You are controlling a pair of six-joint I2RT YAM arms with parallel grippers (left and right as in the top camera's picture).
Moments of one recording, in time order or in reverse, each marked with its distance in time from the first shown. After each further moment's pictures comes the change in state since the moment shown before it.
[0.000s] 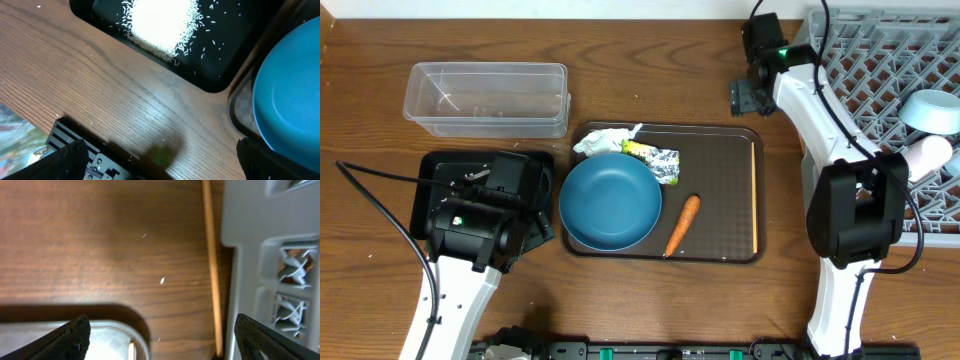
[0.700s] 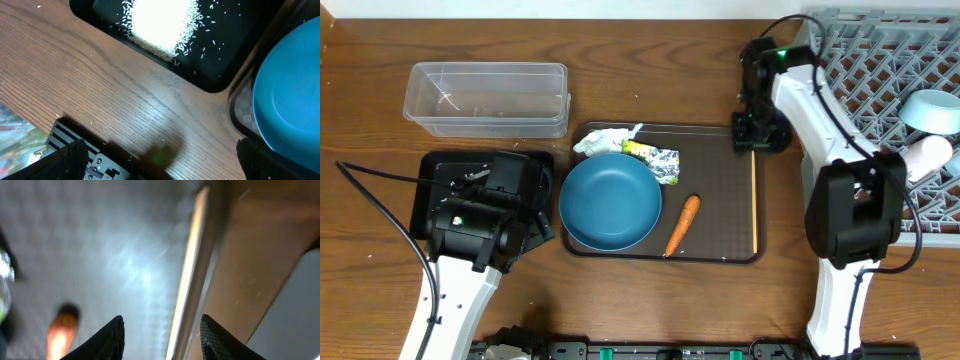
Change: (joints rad) left arm 0.000 0.000 0.000 0.000 0.000 0.000; right arm 0.041 0.002 -0.020 -0.446 -0.315 0.093
